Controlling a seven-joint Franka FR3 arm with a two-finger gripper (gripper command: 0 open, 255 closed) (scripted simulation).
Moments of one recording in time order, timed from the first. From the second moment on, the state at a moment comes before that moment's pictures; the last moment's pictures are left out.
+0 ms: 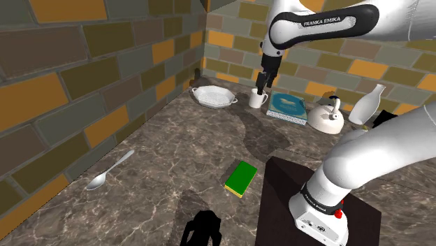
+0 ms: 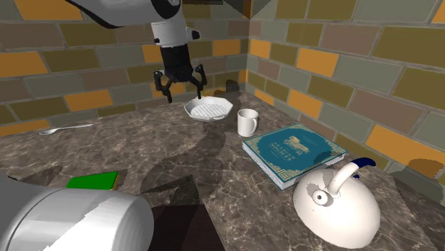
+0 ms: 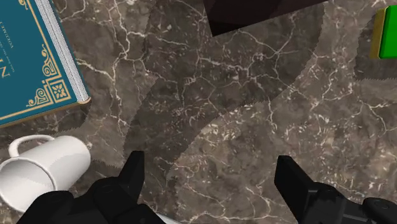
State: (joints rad) arm -0.10 -0.47 -0.13 -2.34 -0.16 1.86 -0.25
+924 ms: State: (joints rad) arm -0.17 0.01 -0.30 -2.06 -0.09 2.06 -0.49
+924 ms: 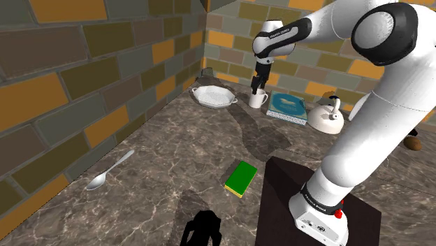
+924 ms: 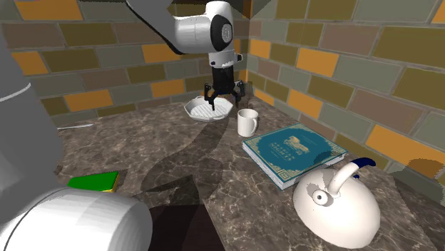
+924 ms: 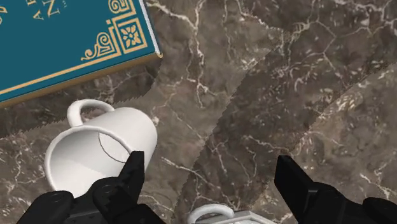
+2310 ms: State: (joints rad) arm -0.24 0.31 -0.32 -1.89 0.02 2.18 -0.62
